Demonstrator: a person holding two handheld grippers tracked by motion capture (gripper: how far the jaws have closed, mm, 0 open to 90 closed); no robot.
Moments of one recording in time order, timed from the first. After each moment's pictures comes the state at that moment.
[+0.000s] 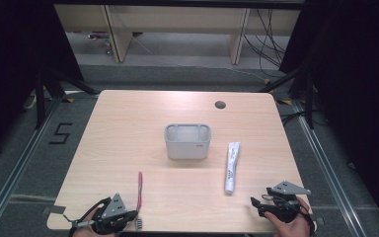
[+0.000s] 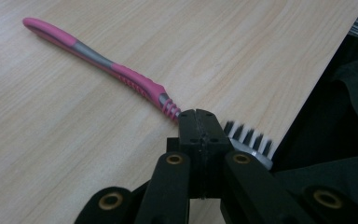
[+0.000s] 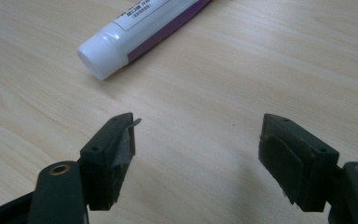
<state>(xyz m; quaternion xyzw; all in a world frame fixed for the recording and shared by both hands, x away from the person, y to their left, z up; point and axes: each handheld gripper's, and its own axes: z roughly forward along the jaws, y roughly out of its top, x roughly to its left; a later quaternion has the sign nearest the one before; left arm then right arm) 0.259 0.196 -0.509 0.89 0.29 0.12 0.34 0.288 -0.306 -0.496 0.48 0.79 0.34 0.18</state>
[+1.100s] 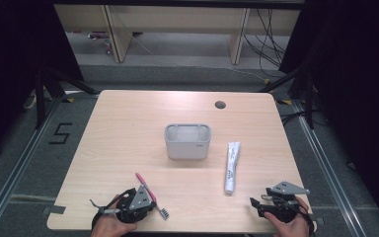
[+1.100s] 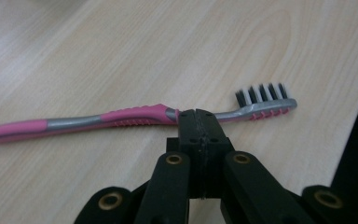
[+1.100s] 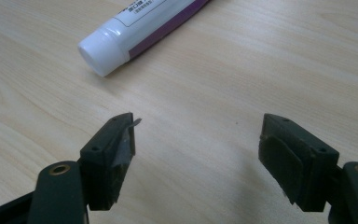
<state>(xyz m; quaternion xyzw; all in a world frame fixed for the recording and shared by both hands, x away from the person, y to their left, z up) 0.289 0.144 -0.508 0.90 0.25 0.14 0.33 0.289 -0.305 -0.498 0.48 0.79 0.34 0.16</state>
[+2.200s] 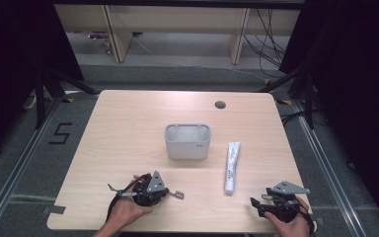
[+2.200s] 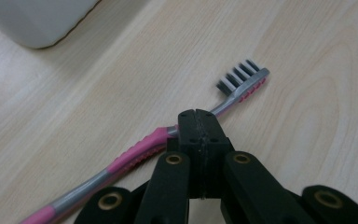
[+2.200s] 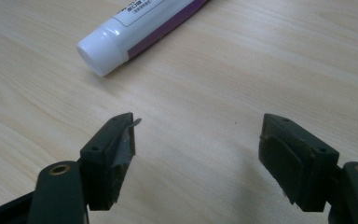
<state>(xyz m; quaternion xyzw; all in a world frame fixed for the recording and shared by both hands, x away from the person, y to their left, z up) 0.329 0.110 -0.505 0.90 0.24 0.14 0.33 0.289 -0.306 -0.498 0.48 0.79 0.34 0.17</state>
